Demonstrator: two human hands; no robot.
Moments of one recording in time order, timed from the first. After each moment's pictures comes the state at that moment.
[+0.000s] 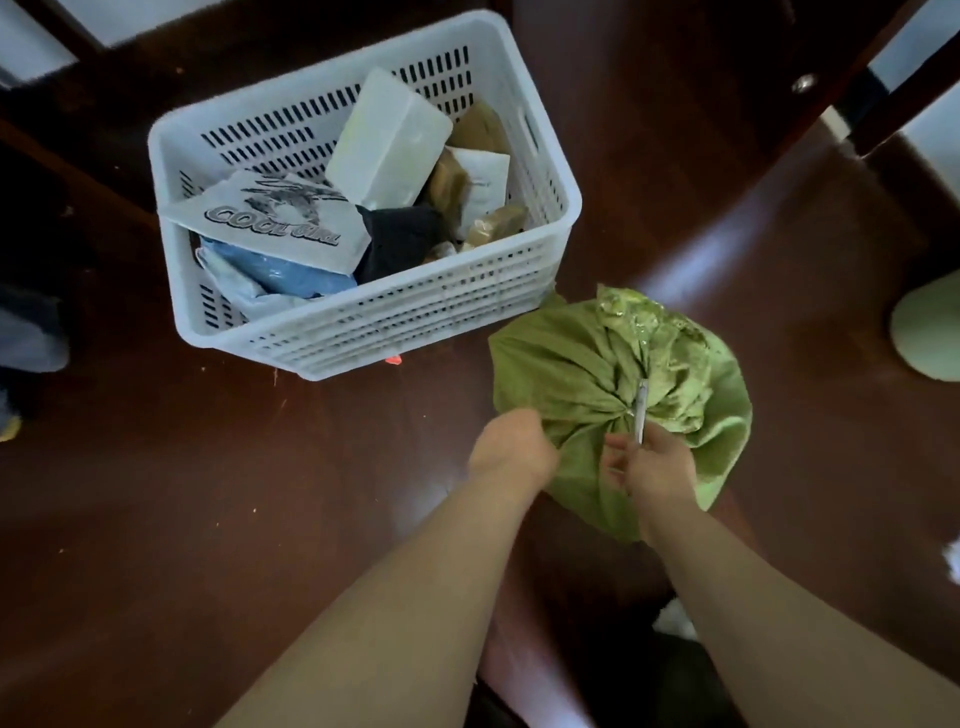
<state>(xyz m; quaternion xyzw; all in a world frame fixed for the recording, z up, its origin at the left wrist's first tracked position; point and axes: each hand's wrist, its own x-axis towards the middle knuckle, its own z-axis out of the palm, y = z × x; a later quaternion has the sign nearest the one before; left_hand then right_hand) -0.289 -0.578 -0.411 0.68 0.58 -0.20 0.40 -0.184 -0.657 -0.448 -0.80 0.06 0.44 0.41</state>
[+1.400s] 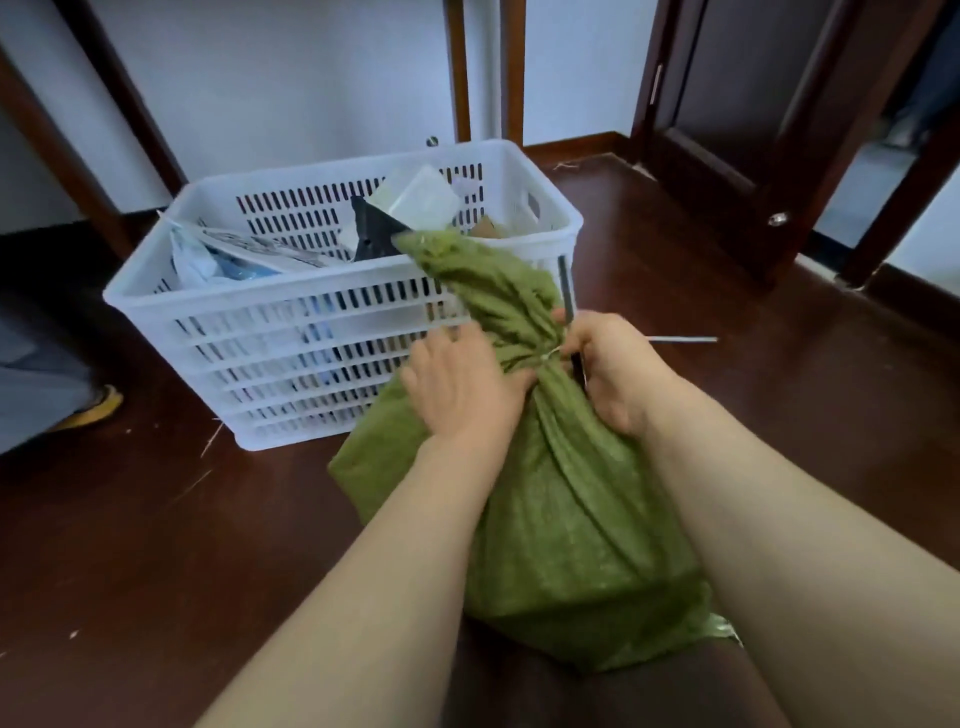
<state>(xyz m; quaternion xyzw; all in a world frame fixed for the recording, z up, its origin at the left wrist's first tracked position) -0.295 -0.590 -0.571 0.72 0.66 0.19 0.12 -0.182 -0.606 -0.563 -0.56 -0.25 0.53 0.58</state>
